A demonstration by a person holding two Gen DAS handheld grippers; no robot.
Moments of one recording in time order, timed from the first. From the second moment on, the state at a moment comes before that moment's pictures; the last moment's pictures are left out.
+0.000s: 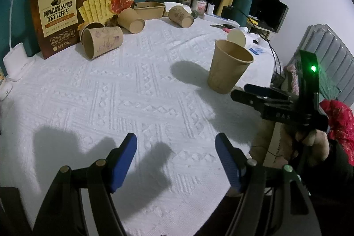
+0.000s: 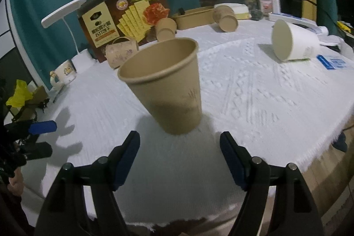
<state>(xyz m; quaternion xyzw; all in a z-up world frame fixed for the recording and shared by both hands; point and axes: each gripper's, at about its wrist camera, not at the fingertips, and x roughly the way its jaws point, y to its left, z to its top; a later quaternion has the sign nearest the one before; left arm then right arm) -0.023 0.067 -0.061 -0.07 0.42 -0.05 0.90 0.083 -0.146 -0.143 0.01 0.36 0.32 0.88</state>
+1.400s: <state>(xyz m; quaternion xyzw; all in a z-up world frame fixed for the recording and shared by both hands) -0.058 0.040 0.050 -0.02 0.24 0.03 0.97 -0.001 -0.244 -0.006 0.01 0.24 0.22 0.95</state>
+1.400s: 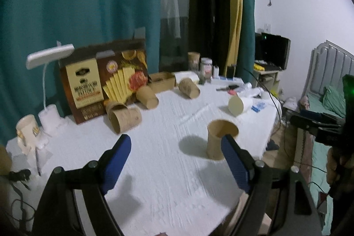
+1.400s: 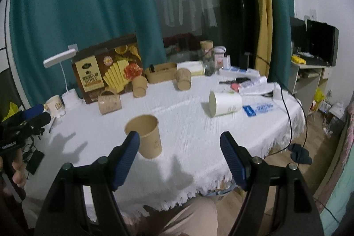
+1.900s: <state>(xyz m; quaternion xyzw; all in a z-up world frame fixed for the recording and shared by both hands) -0.094 0.042 0.105 0.00 0.11 0.04 0.99 -0.041 -0.241 0.062 0.01 0.15 0.22 0.97</state>
